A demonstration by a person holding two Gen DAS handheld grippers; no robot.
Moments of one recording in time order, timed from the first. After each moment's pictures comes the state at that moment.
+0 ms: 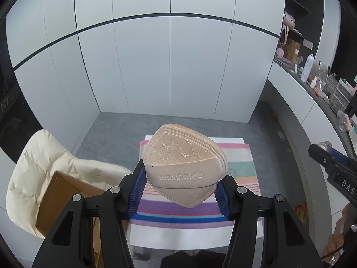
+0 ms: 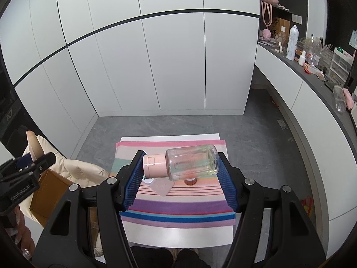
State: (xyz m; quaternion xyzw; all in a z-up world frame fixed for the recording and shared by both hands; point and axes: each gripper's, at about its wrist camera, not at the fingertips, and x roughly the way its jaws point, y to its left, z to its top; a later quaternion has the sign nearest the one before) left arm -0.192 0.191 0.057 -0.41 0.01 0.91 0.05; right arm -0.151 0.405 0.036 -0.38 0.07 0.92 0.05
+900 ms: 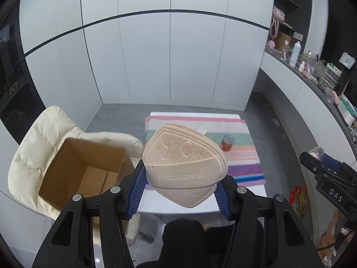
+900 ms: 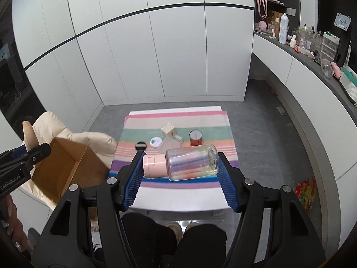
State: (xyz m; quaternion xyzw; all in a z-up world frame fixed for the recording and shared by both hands) left arm -0.029 0.144 0.018 -0.40 0.01 0.91 0.07; right arm 0.003 0.356 -0.018 -0.38 0.07 0.92 0.04
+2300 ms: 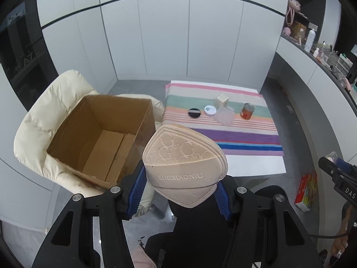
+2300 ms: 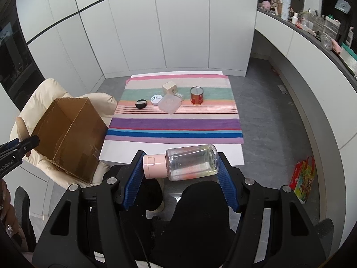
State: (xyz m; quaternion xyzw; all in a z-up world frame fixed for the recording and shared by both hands) left arm 0.032 0.081 -0.059 -0.45 0.01 0.89 0.02; right arm 0.067 0.338 -0.083 -0.45 0.06 0.89 0.02
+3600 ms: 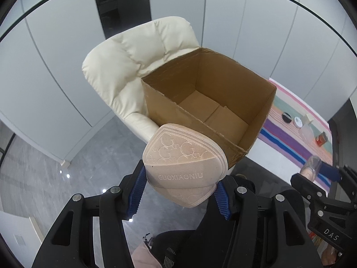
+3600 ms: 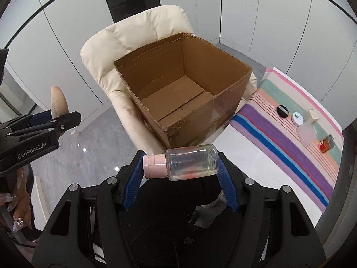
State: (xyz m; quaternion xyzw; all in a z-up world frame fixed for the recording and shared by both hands) left arm 0.095 -0.128 -0.115 -0.49 -0.11 0.84 -0.21; right arm 0.025 0.026 -0.141 -0.48 -0.12 0.81 -0.31
